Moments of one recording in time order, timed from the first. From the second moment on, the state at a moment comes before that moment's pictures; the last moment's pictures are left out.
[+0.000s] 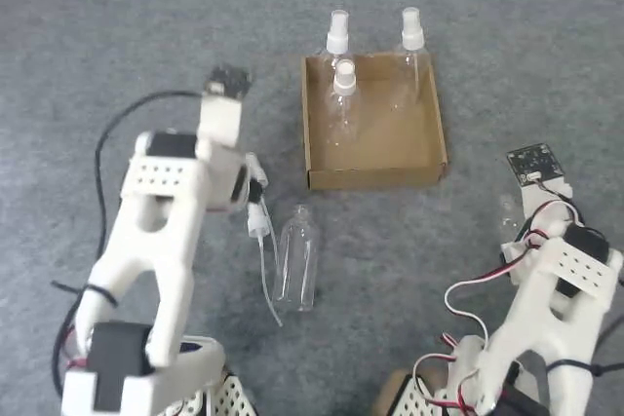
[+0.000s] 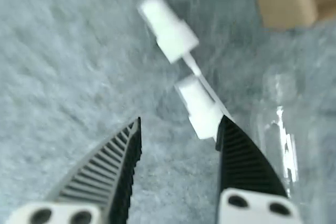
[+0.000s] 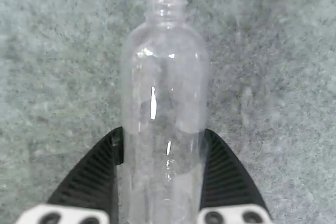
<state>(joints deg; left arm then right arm) -1.7 -13.1 36.1 69.3 -7.2 29.5 -32.8 55.7 57.8 44.6</state>
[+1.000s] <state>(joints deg) -4.2 -1.6 42.9 53.4 -10.9 29.5 -32.8 57.8 57.8 44.6</state>
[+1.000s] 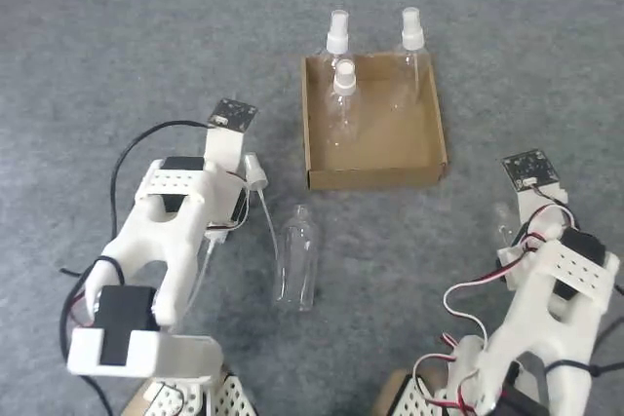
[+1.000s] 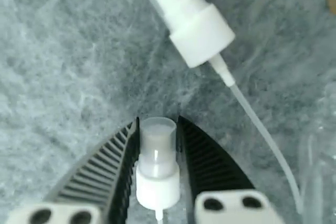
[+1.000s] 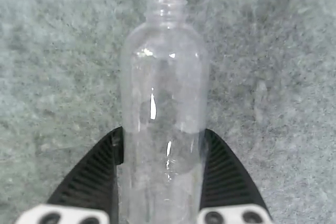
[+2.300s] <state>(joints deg) -4.4 -28.0 51.4 57.2 -2.5 33.5 -1.8 34.1 49.1 41.7</state>
